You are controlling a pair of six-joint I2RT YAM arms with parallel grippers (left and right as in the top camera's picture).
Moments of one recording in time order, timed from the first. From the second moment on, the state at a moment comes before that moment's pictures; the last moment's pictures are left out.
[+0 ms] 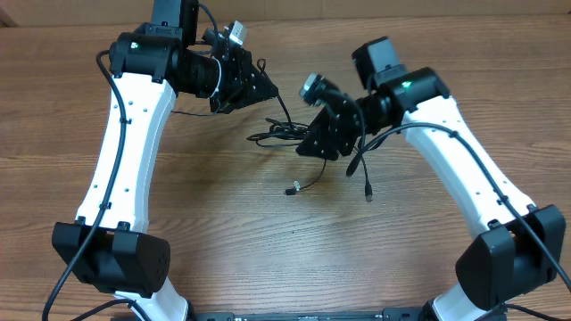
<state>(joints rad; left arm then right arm) -0.16 1.84 1.94 -1.23 0.88 -0.46 0.38 1.77 1.59 -1.04 -0.73 -0.54</state>
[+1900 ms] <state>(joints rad) -0.29 1.88 1.54 -1.02 0.54 -0.53 0.38 1.69 1.60 -1.12 -0.68 -0.01</state>
